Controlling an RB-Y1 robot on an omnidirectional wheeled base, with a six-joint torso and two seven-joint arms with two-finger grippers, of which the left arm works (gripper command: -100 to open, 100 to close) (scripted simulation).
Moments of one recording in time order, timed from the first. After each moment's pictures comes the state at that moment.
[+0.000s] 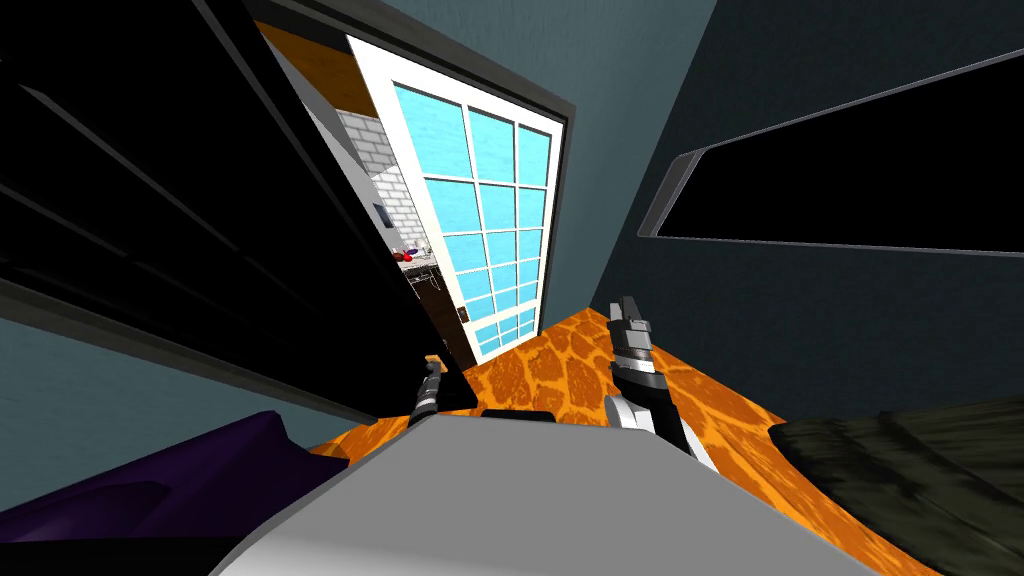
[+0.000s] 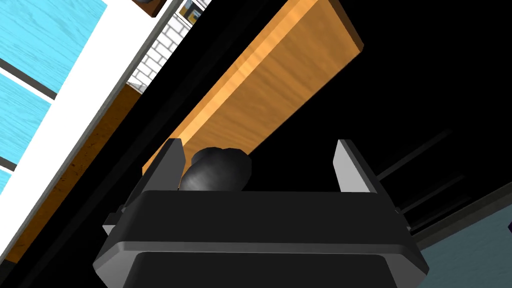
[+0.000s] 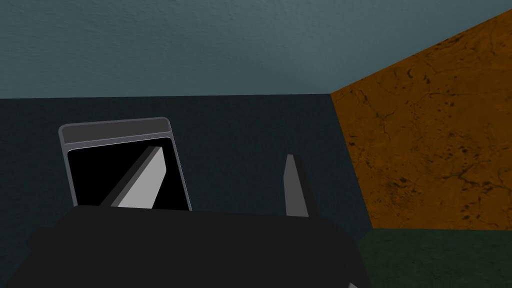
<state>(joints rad) 0.10 0.09 0.40 -0.67 0.07 -0.83 -0.70</state>
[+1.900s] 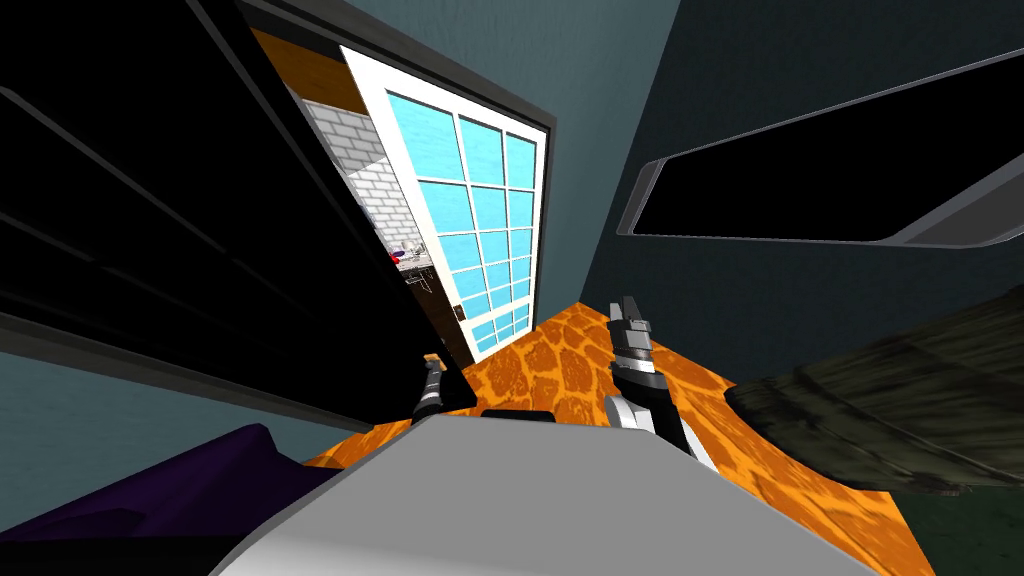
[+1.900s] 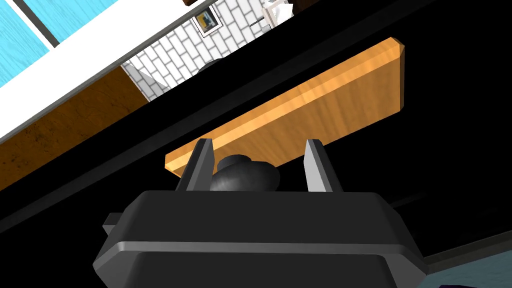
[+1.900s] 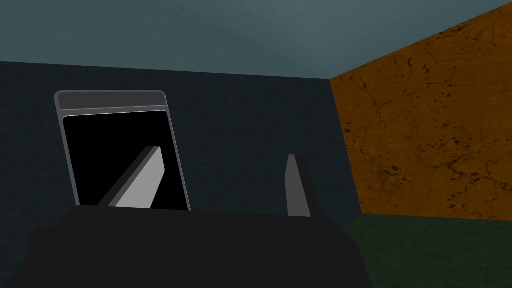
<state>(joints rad) 0.09 0.09 0.35 -0.71 0.12 -0.80 -0.42</state>
